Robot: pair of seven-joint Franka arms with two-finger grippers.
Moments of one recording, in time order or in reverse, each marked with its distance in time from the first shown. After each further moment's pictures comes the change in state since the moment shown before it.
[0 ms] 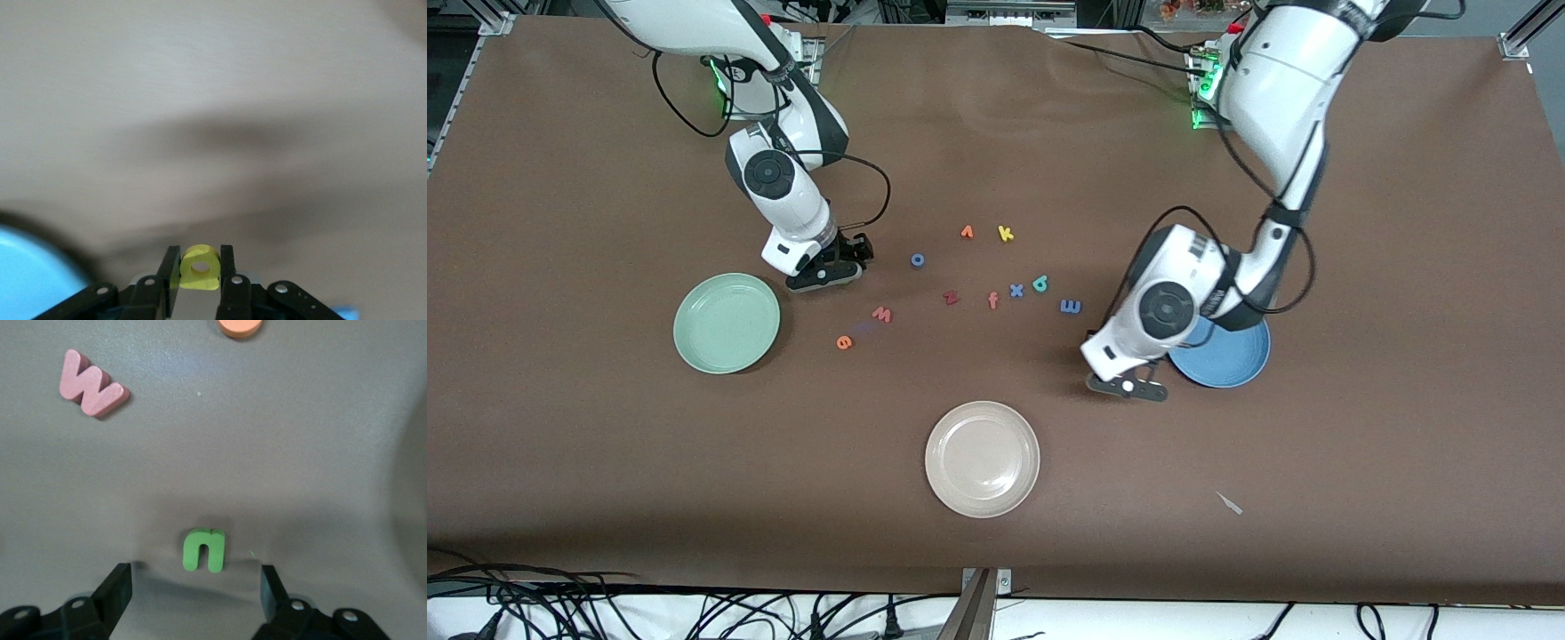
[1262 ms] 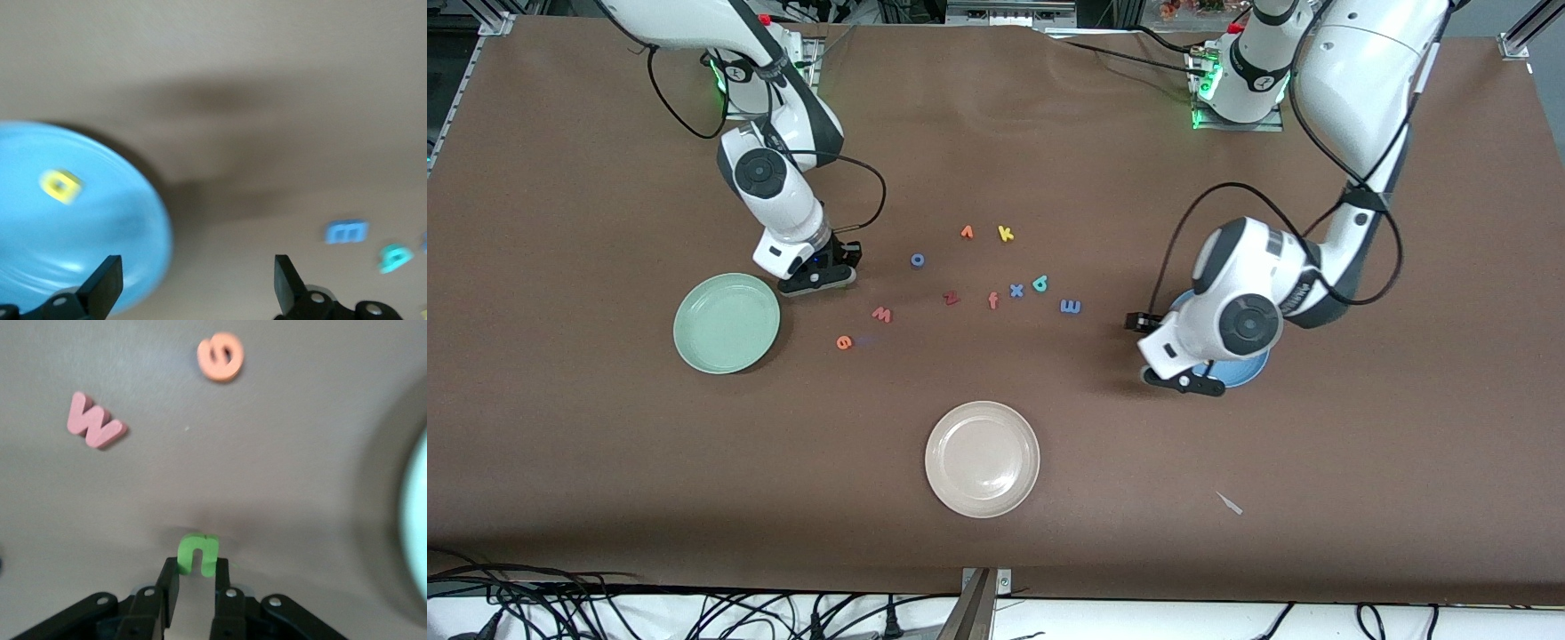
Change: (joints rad) left arm 0.174 -0.084 -0.173 -0.060 0.000 -0.160 -0.122; right arm -0.027 -0.062 -0.001 0.031 -0.004 -0.076 -0.030
